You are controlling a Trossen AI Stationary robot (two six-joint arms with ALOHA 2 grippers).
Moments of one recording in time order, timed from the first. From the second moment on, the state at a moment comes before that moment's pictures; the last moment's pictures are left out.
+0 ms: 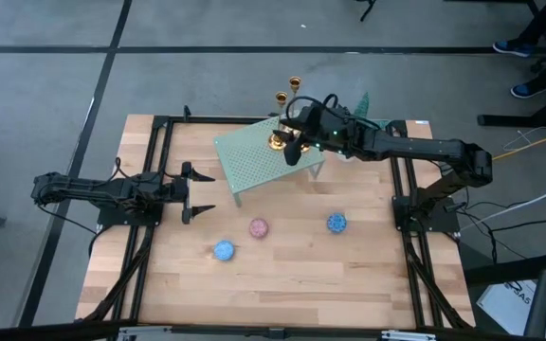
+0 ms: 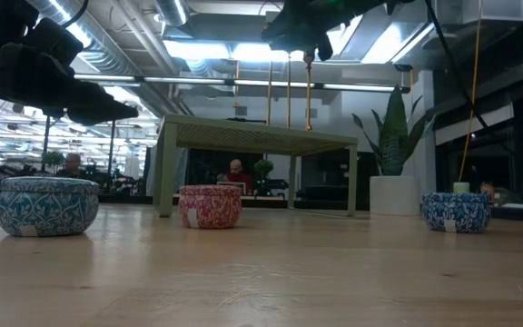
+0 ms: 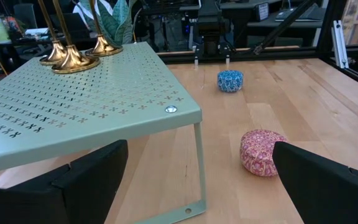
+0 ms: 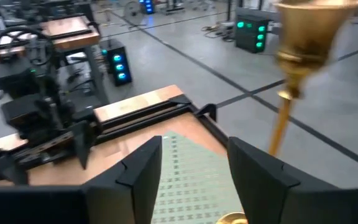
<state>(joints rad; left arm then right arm) 0.00 0.20 0.01 0.03 -0.14 0.04 -0.22 1.50 1.23 0.01 0.18 0.15</state>
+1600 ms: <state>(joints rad) 0.00 0.20 0.01 0.03 -0.14 0.04 -0.15 1.43 1.23 -0.15 0.19 0.10</state>
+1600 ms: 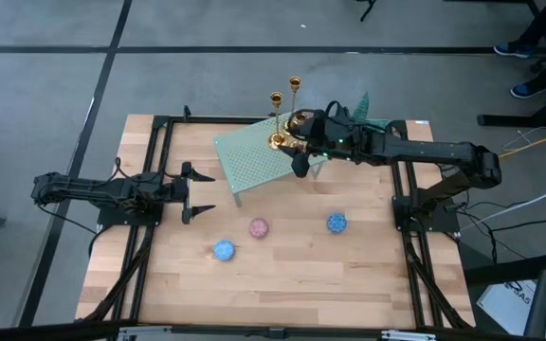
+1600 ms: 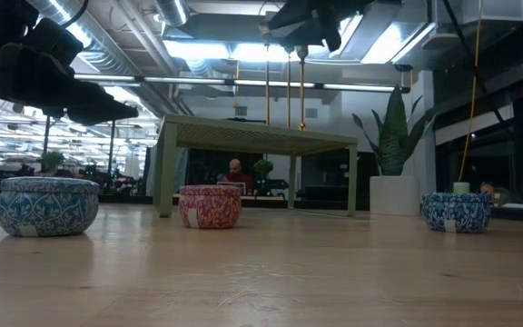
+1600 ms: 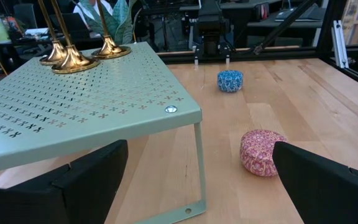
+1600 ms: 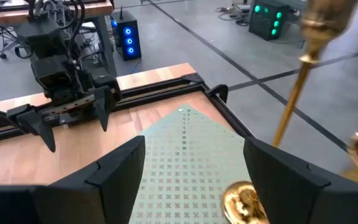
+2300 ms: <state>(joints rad) 0.00 0.20 0.01 0.03 -0.14 0.04 -0.07 1.34 1.23 -0.71 0.01 0.26</state>
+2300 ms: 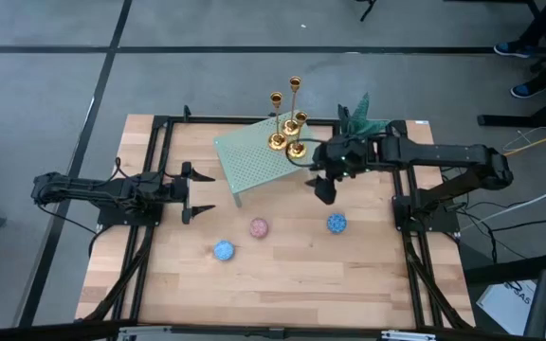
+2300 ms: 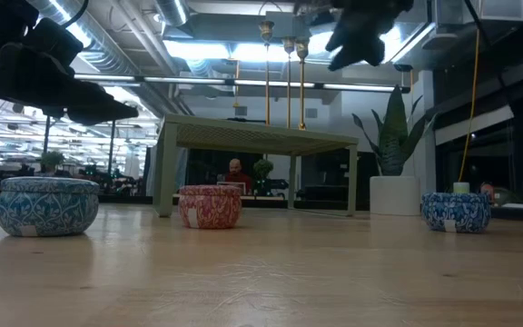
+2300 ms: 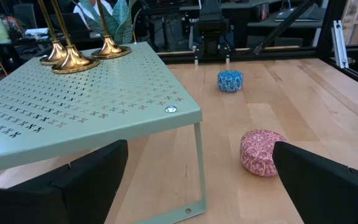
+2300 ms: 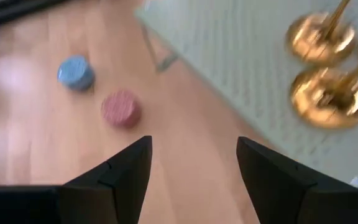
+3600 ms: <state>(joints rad) 0.00 0.20 0.01 0.03 -0.14 0.04 0.22 1.34 0.84 -0.91 0.01 0.49</state>
